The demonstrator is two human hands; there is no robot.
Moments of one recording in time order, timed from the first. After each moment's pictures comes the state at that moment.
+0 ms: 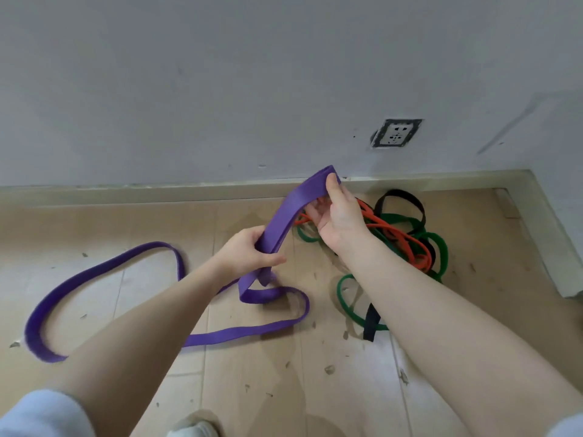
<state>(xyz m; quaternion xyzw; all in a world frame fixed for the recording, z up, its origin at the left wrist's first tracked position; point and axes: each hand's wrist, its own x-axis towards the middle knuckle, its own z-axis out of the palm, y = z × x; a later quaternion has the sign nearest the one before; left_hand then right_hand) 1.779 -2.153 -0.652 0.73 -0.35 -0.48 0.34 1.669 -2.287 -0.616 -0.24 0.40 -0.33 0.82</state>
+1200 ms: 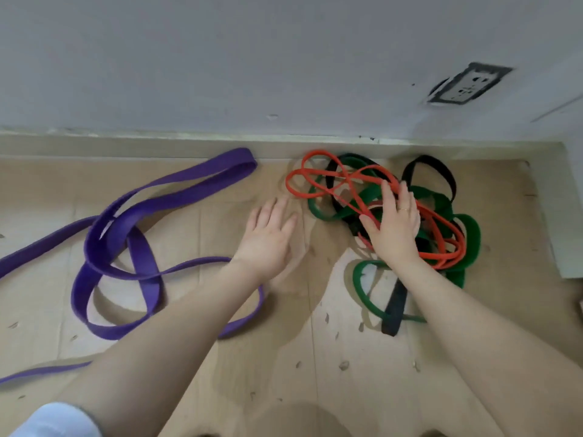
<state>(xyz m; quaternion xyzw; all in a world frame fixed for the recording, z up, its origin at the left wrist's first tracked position) 1.799 -2.183 -0.767 0.75 -0.62 -0.22 0.00 1.621 -2.321 -0.748 -0.80 0.58 0.04 0.15</state>
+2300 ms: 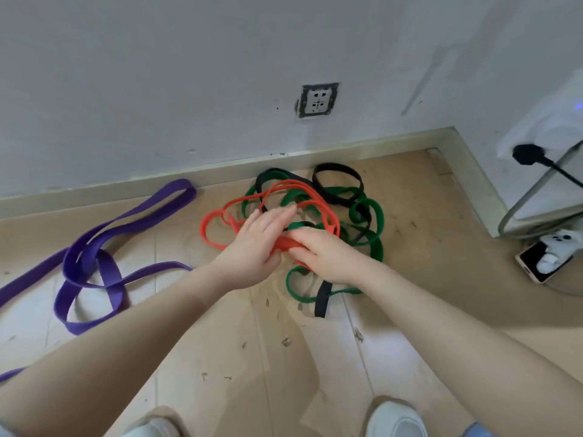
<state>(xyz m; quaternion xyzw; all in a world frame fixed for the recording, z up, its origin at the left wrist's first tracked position) 1.667 -2.181 -0.653 0.64 -0.70 -0.21 0.22 1.520 -2.257 -0.621 -0.87 0.29 0.05 0.41</state>
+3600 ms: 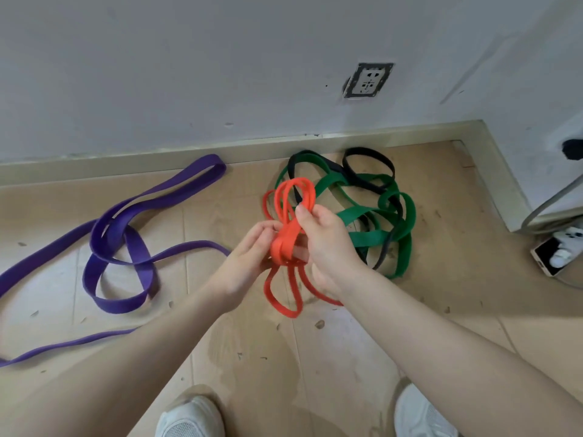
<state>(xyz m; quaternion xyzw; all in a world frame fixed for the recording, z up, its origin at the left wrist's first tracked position) 1.721 -2.102 -0.670 0.53 -0.28 -0.60 0.53 1.620 -2.180 -0.626 -0.45 0.55 -0.21 0.67</state>
